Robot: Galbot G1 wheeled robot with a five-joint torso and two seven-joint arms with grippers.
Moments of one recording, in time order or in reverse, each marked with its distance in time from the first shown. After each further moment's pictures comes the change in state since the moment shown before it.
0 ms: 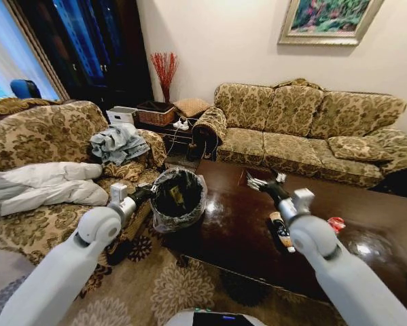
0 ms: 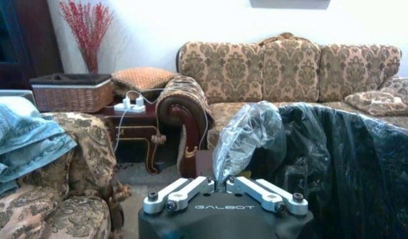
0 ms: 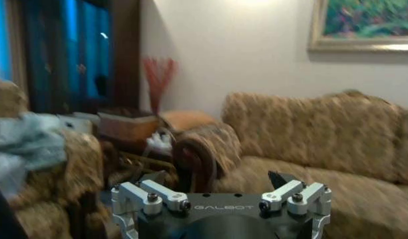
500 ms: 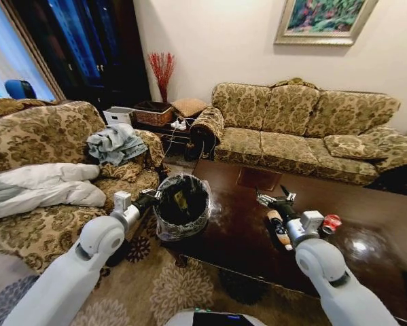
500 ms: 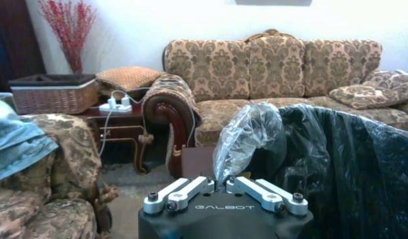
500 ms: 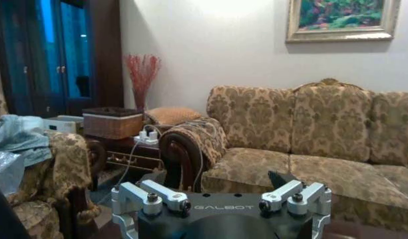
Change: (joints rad) left arm 0.058 -0.019 -0.025 -0.033 0.036 -0.002 0.011; right arm -0.087 0.074 0.036 0.008 -0.041 0.046 -0.050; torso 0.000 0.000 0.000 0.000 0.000
